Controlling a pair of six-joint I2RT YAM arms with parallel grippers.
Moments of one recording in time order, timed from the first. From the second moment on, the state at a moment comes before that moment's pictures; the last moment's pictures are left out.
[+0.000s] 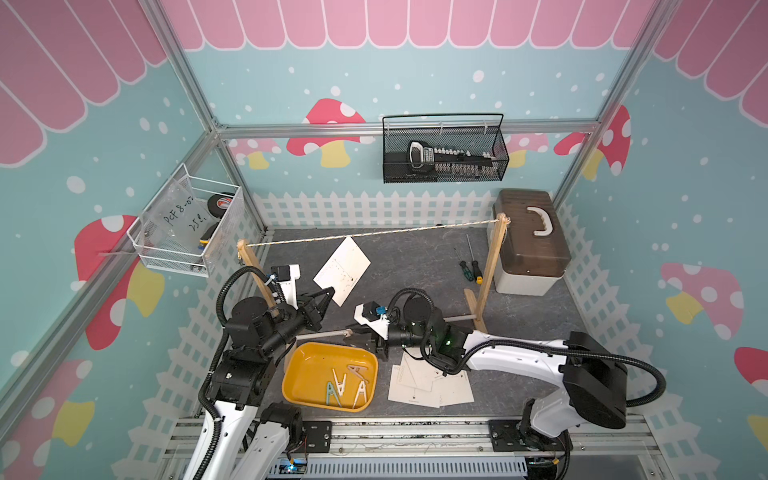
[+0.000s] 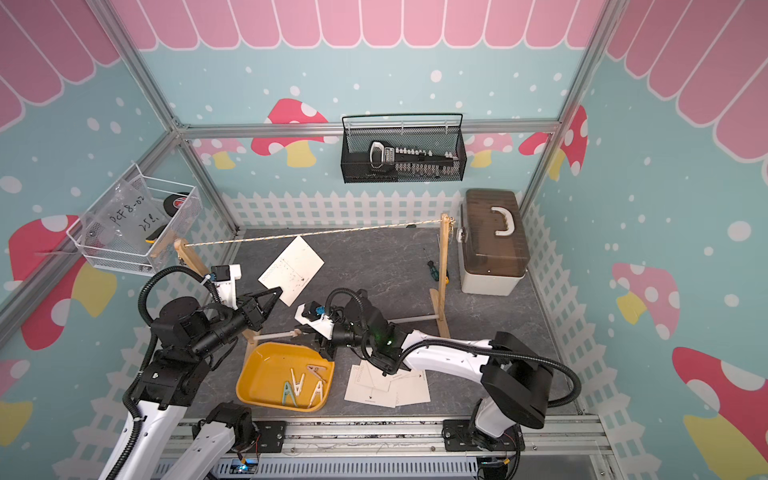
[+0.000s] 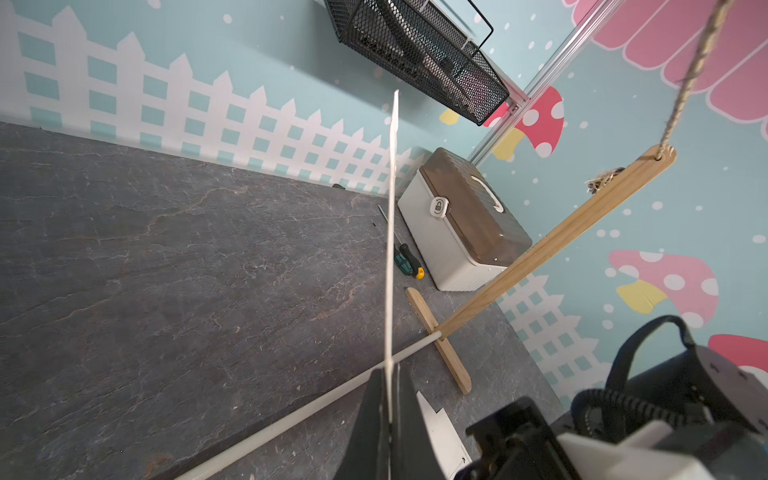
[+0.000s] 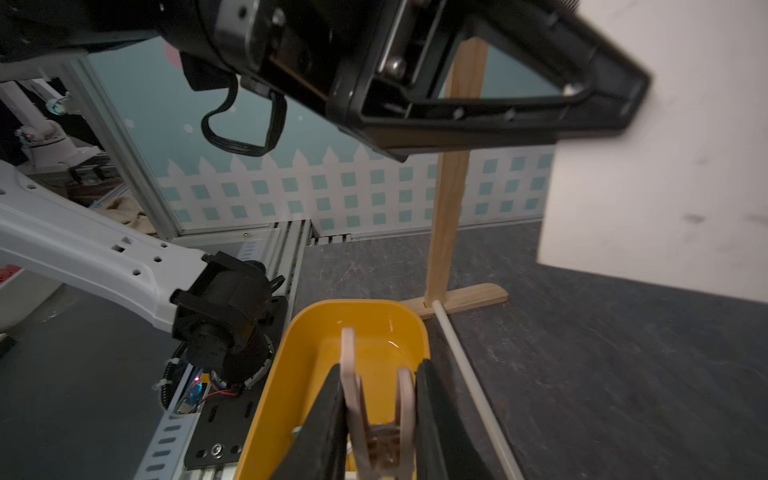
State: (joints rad) left arm -0.13 0.61 0.76 -0.36 0.49 -0.48; right arm 1.09 1.58 0.94 0.46 -0.44 -0.02
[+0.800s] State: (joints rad) left arm -0.16 0.66 0.77 -0.36 0.55 -0.47; right arm 1.08 1.54 0.95 0.41 -0.38 -0.01
